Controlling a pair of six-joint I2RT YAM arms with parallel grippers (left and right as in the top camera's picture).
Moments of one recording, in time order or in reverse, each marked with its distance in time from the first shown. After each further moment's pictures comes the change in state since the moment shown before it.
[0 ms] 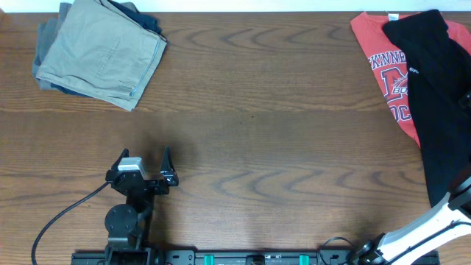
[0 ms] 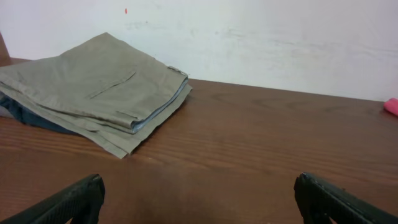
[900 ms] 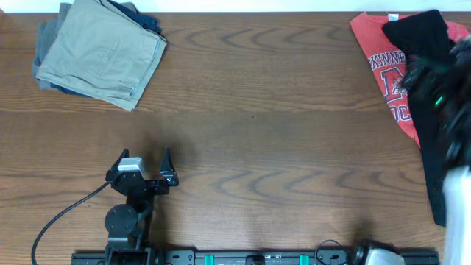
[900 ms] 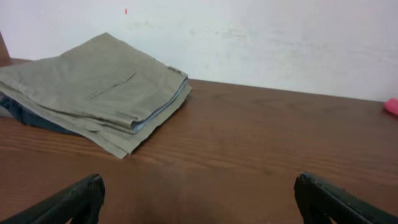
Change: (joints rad) left arm 0.000 0.000 0.000 0.000 0.000 0.000; right arm 0.463 -0.835 -0.327 0.094 0.158 0.029
